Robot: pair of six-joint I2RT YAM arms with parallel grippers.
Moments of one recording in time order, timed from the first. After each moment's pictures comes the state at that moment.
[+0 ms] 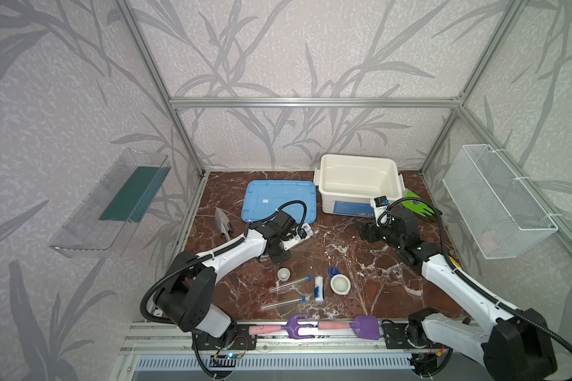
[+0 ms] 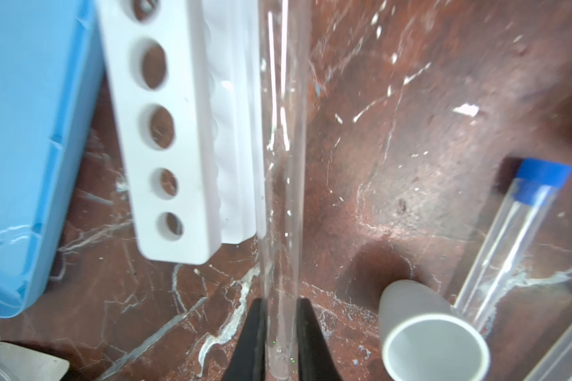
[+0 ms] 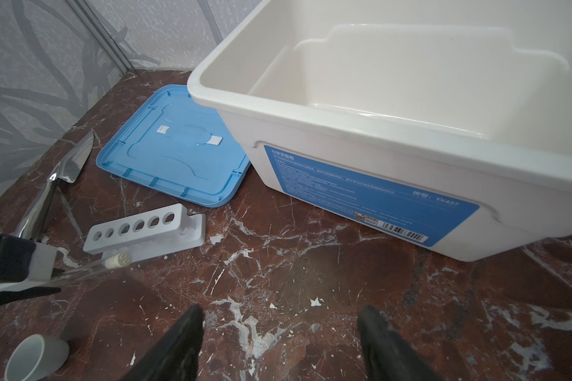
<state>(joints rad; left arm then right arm) -0.59 1.48 0.96 -0.71 -0.03 0.48 0.34 1.09 0.68 -0.09 -0.17 0.17</state>
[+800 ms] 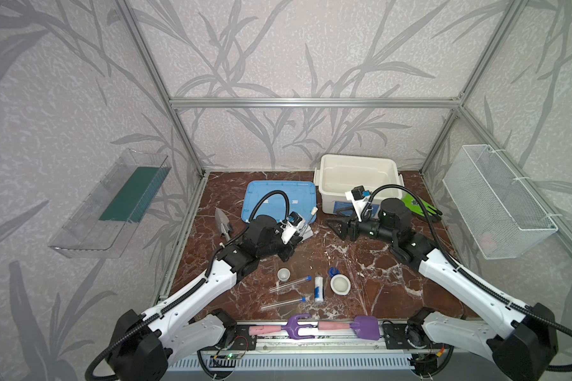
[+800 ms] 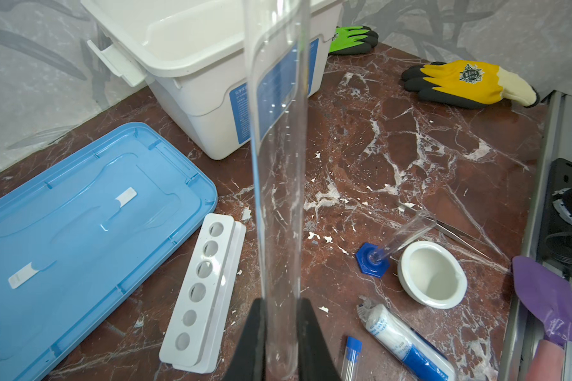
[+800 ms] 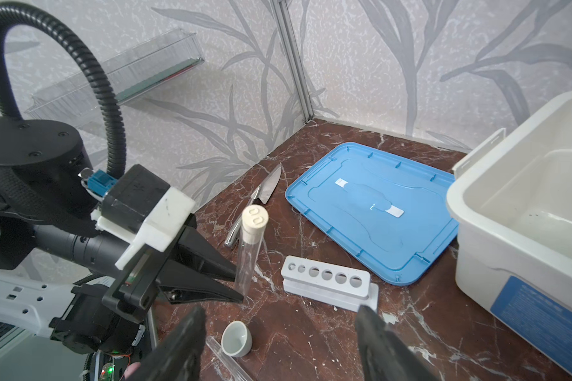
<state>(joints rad) -0.62 1.07 0.75 -0.24 0.26 0.14 0.60 1.14 0.89 -0.02 -0.45 0.24</state>
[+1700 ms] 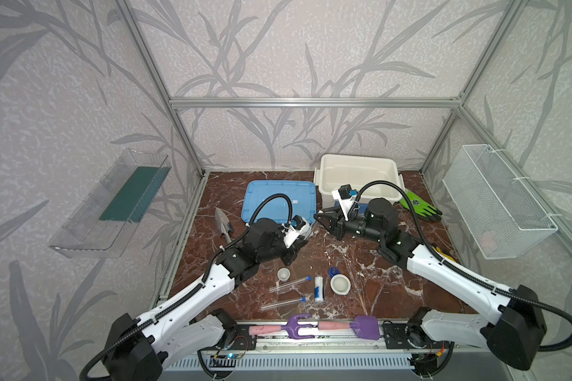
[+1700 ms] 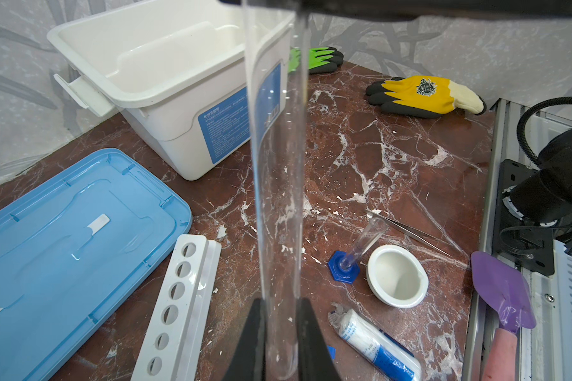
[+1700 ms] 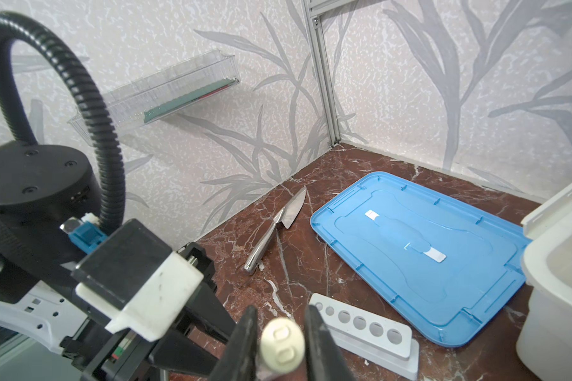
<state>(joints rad) -0.67 1.03 0.74 -0.22 0.29 0.14 0.69 1.22 0.91 0.16 -0.42 0.28</state>
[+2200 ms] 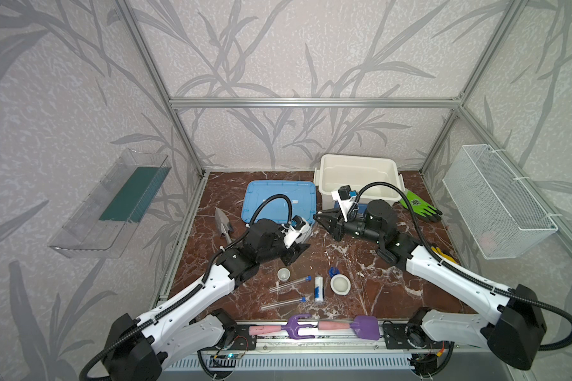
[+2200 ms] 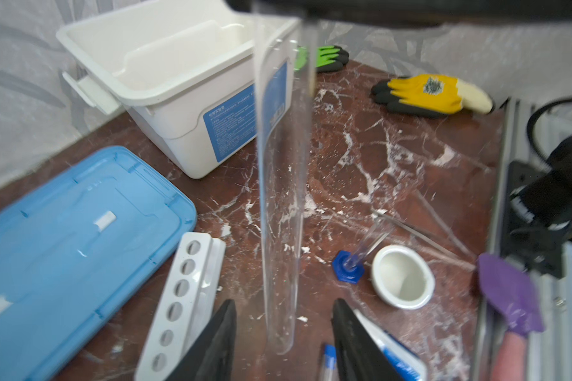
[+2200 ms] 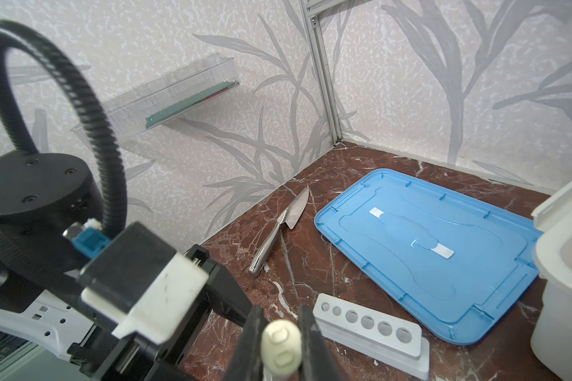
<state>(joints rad) -0.67 1.02 0.73 -0.21 0.26 0.13 0.70 1.22 0.90 0.17 -0.39 0.30</state>
